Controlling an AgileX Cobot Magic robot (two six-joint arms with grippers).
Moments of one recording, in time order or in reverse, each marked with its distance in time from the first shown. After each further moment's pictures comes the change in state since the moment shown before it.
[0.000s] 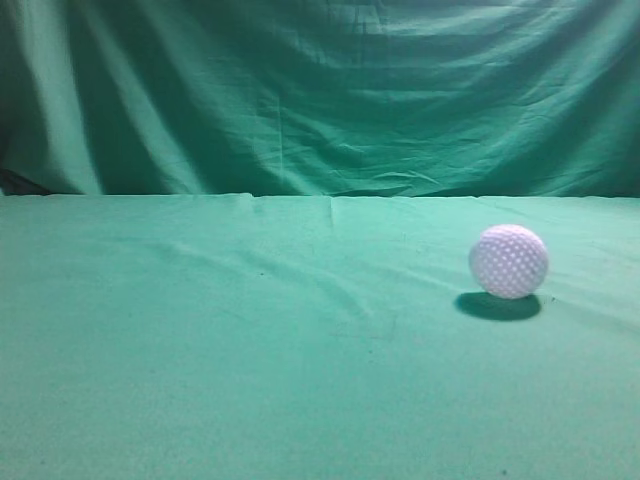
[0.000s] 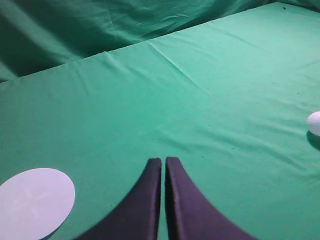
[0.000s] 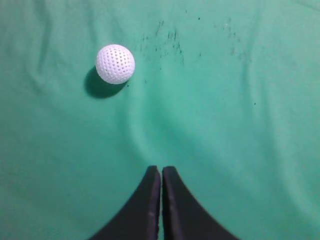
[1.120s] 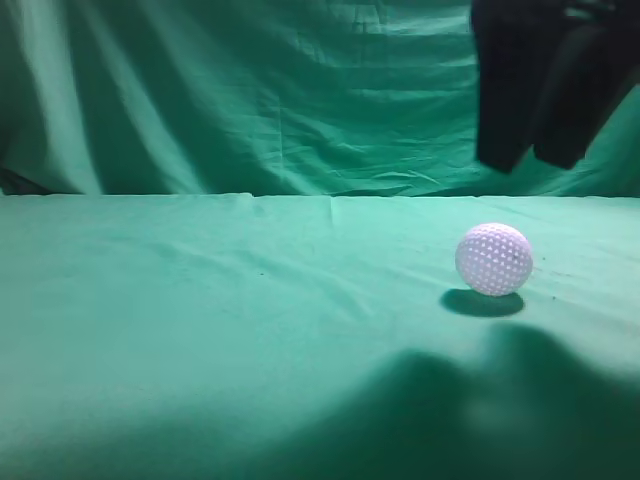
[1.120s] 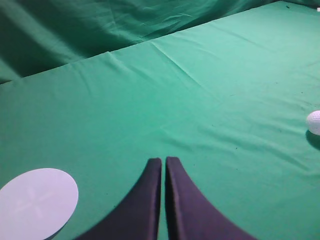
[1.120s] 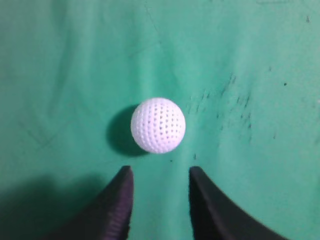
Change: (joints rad) left arm 0.000 0.000 0.005 0.007 -0.013 0.000; right arm 0.302 0.576 -0.277 -0.183 -0.131 0.187
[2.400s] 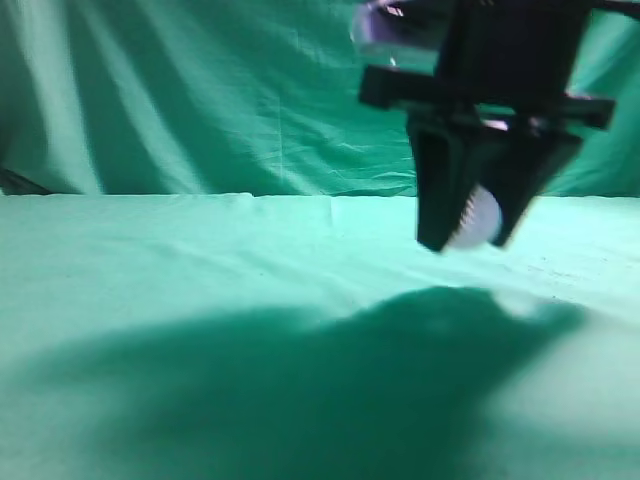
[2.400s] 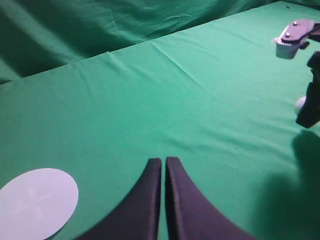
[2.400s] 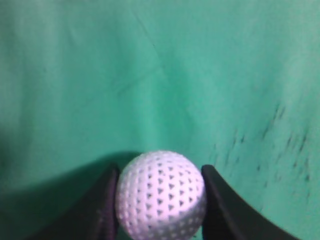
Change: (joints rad) left arm 0.000 0.000 0.000 0.000 0.000 0.000; right arm 0.000 0.249 -0.112 0.037 -0.039 0.079
